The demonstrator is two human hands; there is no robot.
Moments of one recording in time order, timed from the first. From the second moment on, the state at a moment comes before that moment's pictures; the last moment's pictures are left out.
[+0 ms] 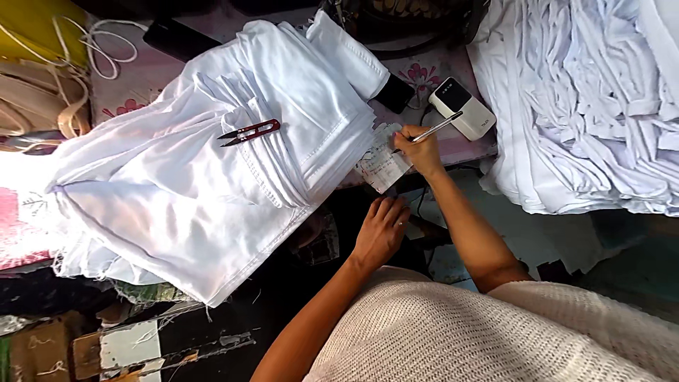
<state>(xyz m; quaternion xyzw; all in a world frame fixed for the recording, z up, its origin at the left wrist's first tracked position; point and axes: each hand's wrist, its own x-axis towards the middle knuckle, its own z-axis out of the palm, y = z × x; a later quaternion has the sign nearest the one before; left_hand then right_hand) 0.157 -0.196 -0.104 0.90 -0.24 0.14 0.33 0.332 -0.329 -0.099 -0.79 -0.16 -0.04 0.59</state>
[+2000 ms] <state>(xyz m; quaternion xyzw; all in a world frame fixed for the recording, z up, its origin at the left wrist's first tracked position) 0.195 -0.228 -0.085 0.96 -0.15 0.01 0.23 0.333 -0.329 -0.098 -0.77 -0.15 -0.02 0.62</state>
